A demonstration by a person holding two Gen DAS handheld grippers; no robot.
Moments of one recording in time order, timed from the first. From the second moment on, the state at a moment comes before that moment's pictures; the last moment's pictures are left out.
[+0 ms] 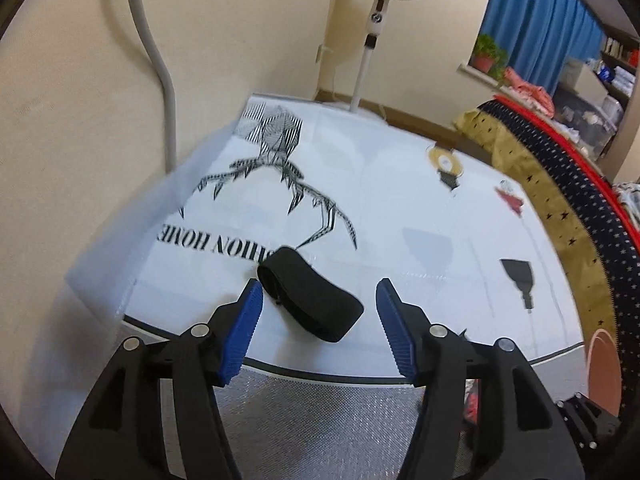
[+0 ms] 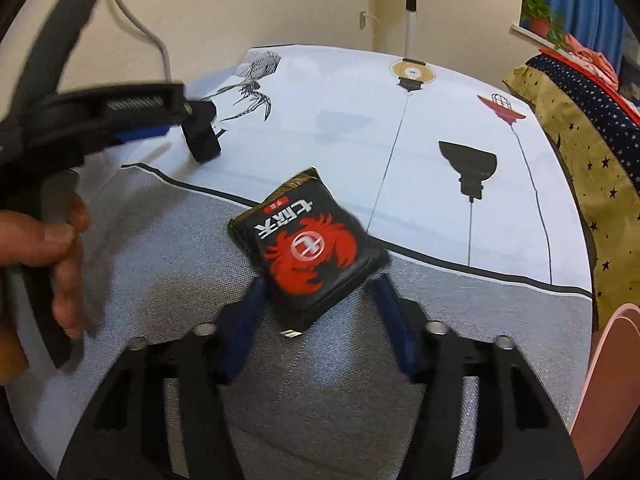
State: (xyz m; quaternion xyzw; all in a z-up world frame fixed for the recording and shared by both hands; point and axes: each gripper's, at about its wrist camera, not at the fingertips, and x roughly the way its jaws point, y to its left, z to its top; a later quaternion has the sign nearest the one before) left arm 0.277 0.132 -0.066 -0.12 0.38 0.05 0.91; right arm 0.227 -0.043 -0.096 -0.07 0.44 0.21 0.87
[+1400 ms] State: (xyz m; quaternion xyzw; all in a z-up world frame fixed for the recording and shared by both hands) left arm 0.208 0.066 -0.009 -0.07 0.35 0.00 0.94; right arm 0.158 -0.132 -0.007 0.01 0.36 0.17 0.92
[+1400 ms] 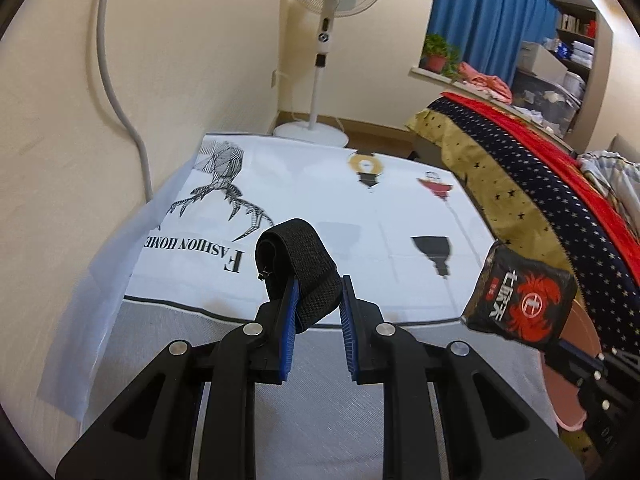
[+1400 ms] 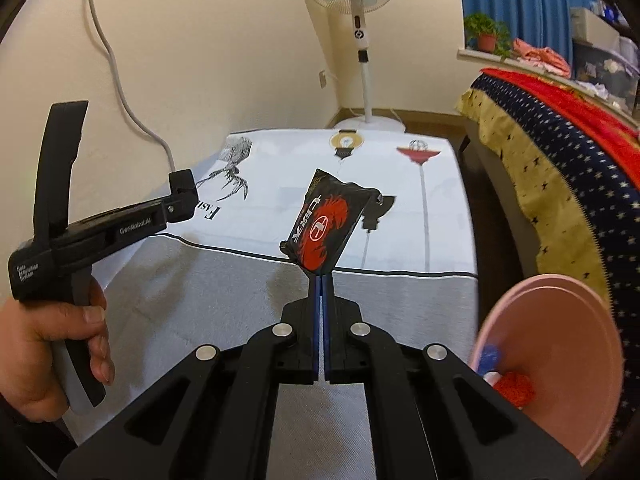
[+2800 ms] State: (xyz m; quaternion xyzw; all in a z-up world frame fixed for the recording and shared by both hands) left arm 0.113 -0.103 -0.001 -0.03 0.30 -0.15 0.94; right arm 0.053 -0.314 0.019 0.08 0.33 -0.03 0.94
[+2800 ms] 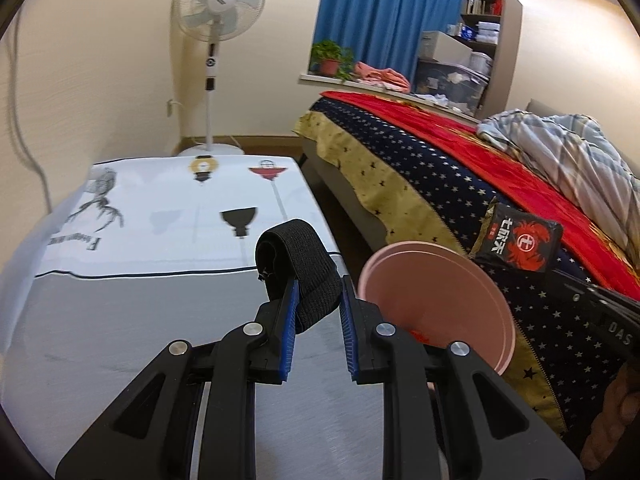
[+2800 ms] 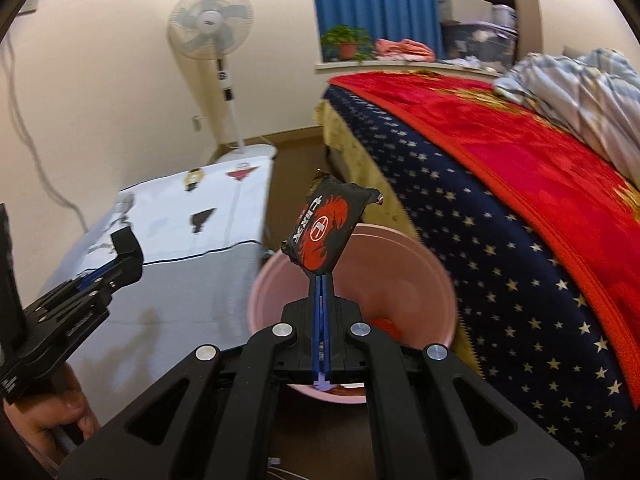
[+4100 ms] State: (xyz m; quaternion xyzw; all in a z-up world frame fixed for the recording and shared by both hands) left arm 0.155 -0.199 -0.045 -0.02 0.34 -0.26 0.90; right arm 0.086 -0.363 -0.014 0.11 0.35 -0.11 0.92
